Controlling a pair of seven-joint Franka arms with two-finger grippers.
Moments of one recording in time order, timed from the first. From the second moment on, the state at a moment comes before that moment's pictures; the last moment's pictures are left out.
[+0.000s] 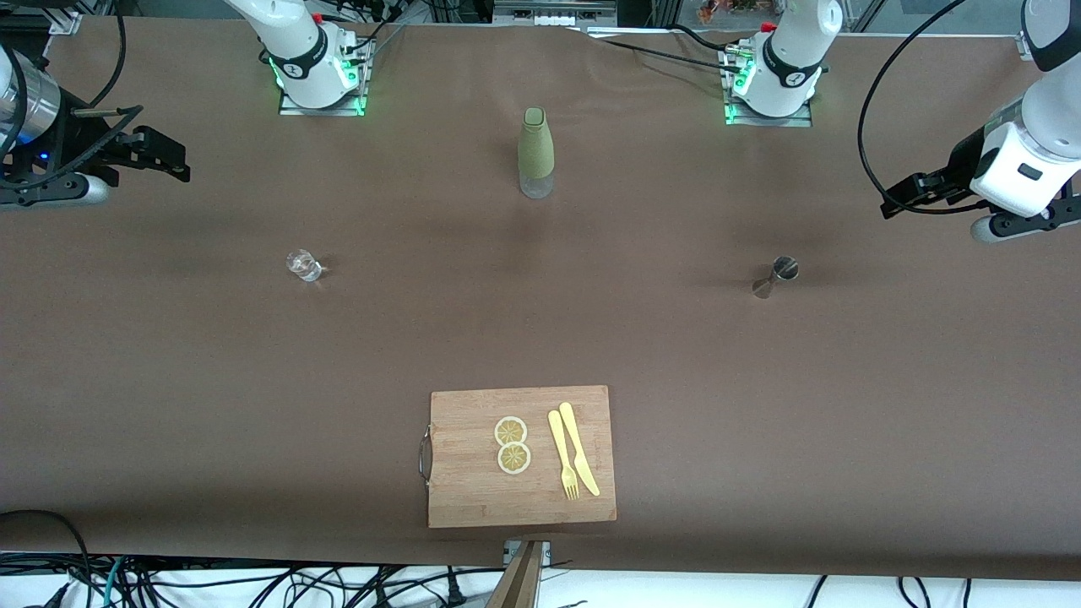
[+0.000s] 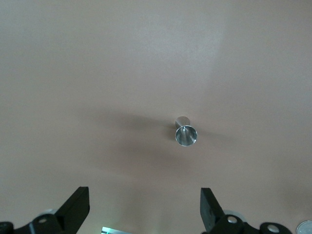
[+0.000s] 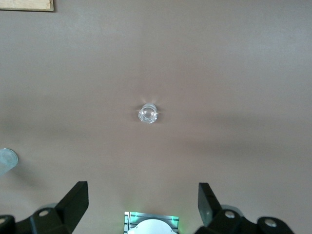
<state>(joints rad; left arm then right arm) 0.15 -0.09 -0.15 -1.86 -0.01 1.64 -0.25 0.07 -0.04 -0.02 -1.68 0.01 1.49 -0.03</state>
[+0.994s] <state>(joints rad) 0.15 -0.09 -0.14 -1.86 -0.01 1.64 -0.19 0.08 0.01 0.02 -1.68 -0.03 1.41 -0.12</state>
